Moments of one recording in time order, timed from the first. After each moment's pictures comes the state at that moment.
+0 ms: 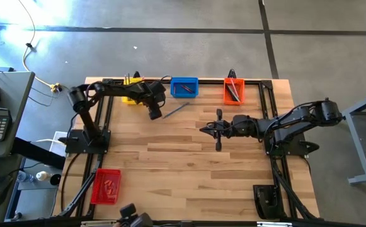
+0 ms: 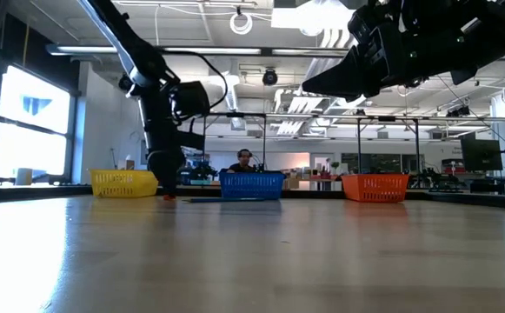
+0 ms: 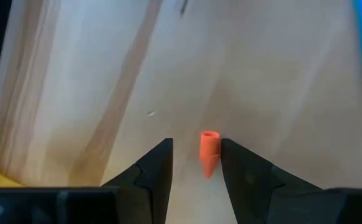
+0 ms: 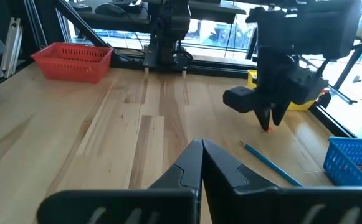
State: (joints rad) left arm 0.71 1.77 0.98 -0.48 -0.14 0.27; right arm 0.01 1.32 0.44 0.68 0.08 -0.11
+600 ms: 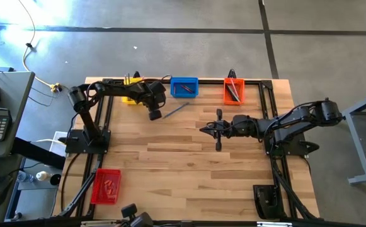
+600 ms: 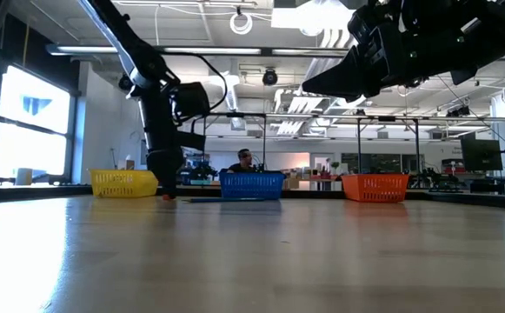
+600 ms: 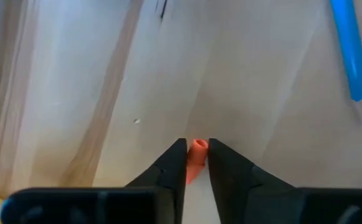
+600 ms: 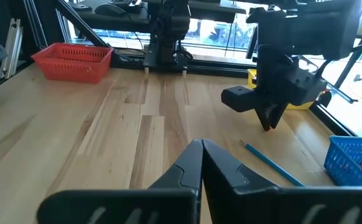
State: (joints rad) left arm 0.71 1.78 0.98 -0.48 -0.10 0.32; right arm 0.01 1.32 0.44 0.68 0.08 -0.11
